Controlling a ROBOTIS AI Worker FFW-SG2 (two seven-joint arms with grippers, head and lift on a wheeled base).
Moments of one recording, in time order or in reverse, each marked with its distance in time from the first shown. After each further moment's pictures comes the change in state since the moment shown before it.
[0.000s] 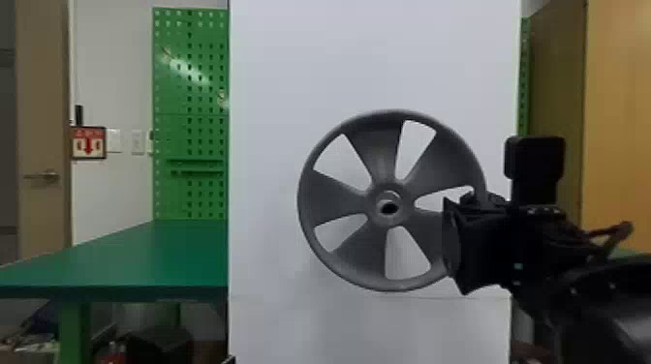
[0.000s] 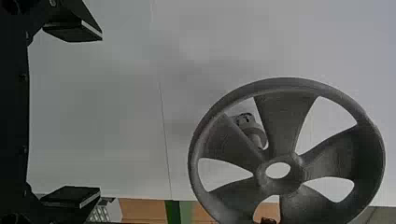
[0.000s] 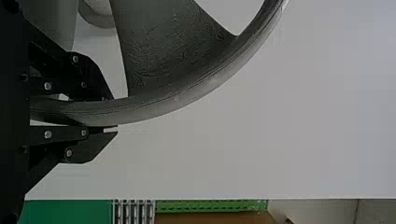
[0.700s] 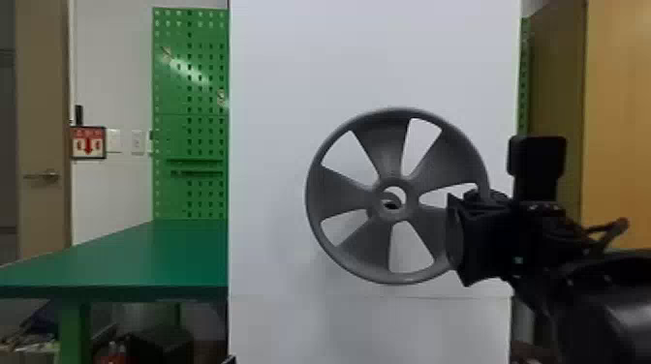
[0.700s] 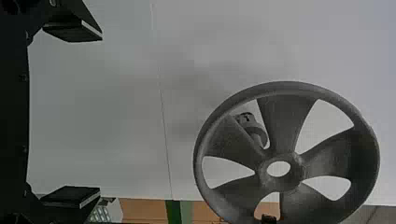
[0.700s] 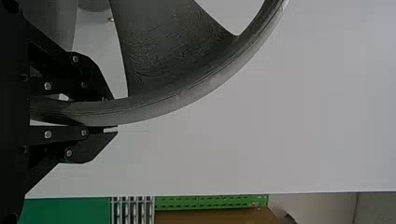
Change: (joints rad) left arm 0.000 0.003 -0.002 0.000 0.000 0.000 0.003; right arm -0.032 -0.009 -0.018 0.079 -0.022 -0.055 0.001
